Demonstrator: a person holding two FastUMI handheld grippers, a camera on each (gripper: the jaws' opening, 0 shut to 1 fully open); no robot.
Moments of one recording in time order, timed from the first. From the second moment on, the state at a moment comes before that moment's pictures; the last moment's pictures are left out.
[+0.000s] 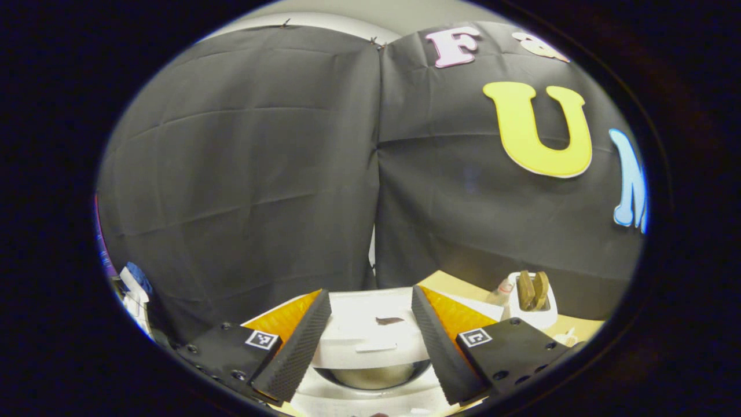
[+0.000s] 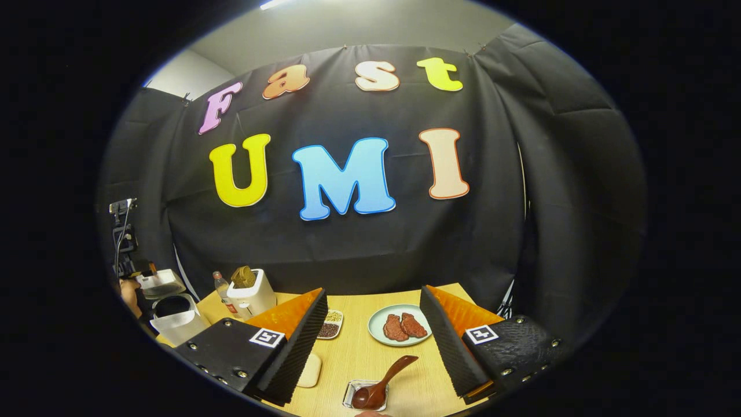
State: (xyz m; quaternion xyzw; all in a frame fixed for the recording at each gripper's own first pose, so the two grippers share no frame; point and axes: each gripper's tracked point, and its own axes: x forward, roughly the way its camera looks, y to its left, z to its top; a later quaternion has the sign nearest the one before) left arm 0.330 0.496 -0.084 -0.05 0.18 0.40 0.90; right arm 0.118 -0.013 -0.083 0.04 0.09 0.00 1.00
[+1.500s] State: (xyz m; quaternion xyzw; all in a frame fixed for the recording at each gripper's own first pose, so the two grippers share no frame) left arm 0.343 0.492 -0.119 -0.05 0.27 0.34 0.90; right arm 0.099 0.004 -0.098 0.04 0.12 0.00 0.99
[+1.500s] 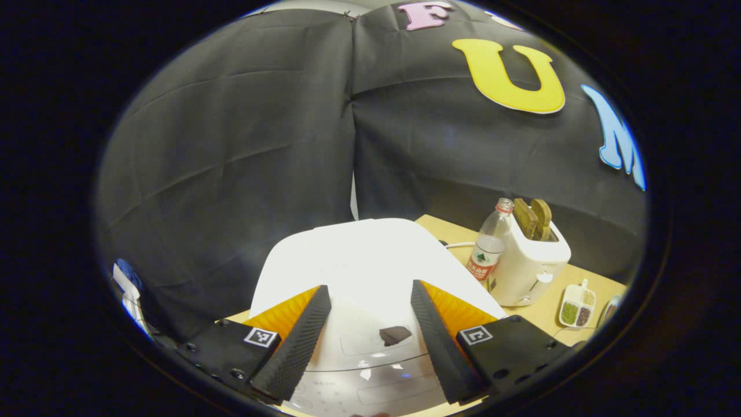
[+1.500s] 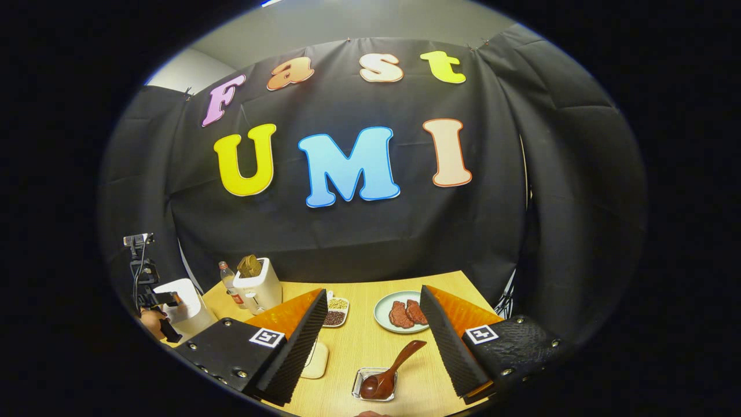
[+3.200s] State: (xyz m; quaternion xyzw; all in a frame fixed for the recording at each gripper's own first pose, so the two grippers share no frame) left arm 0.270 0.185 0.161 -0.03 0.02 -0.02 1.00; right arm 0.069 0.016 -0.013 0.03 0.00 -0.01 1.00
